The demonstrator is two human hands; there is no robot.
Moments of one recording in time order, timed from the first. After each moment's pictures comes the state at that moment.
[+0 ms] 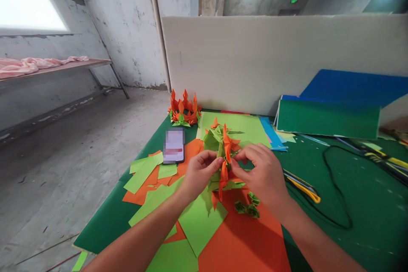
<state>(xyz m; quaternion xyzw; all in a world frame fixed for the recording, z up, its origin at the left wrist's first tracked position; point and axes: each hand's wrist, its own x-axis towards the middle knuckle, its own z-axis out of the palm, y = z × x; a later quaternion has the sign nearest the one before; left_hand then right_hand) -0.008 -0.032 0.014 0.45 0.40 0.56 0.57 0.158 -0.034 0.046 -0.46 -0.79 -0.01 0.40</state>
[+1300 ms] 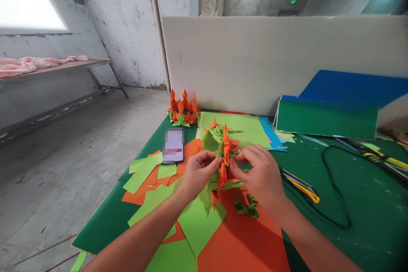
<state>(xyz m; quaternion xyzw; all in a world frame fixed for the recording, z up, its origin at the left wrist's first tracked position) -0.007 -0.033 0.016 0.45 0.41 0.57 0.56 0.155 -0.035 0.043 -0.46 -0.79 -0.01 0.41</state>
